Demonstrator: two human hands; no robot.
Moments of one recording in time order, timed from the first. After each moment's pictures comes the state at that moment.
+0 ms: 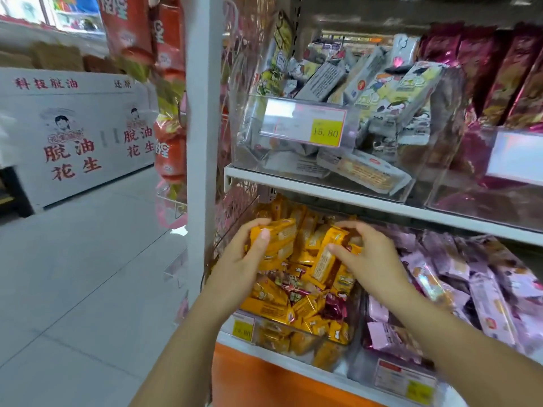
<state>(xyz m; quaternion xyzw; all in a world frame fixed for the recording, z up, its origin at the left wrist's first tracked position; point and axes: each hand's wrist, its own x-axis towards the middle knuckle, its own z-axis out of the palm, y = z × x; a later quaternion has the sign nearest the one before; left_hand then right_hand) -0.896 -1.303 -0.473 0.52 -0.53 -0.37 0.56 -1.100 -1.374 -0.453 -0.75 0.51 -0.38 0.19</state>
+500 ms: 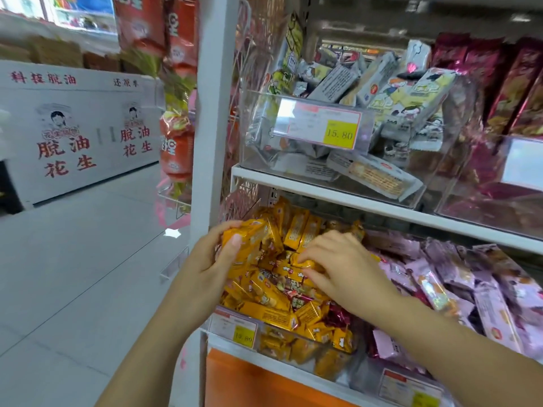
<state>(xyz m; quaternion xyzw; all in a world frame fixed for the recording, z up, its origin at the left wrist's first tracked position) -0.862 -1.281 -0.474 0.54 -0.54 -0.30 0.57 -1.073 -1.366 -0.453 -0.92 0.33 -0.19 -0.10</state>
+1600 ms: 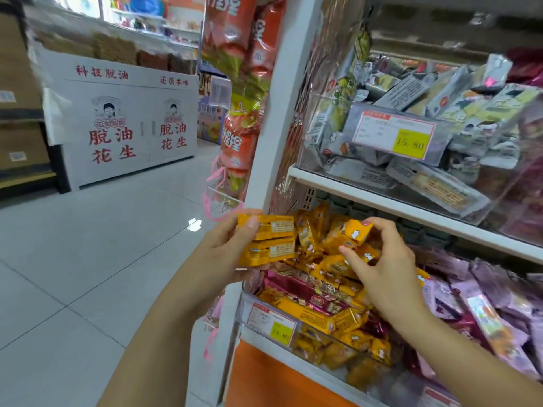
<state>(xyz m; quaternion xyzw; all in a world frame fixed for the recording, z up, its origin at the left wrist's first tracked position) -0.828 -1.252 -0.451 0.50 -0.46 -0.42 0.60 -1.043 -1.360 -0.462 -0.79 0.40 -0.46 0.10</state>
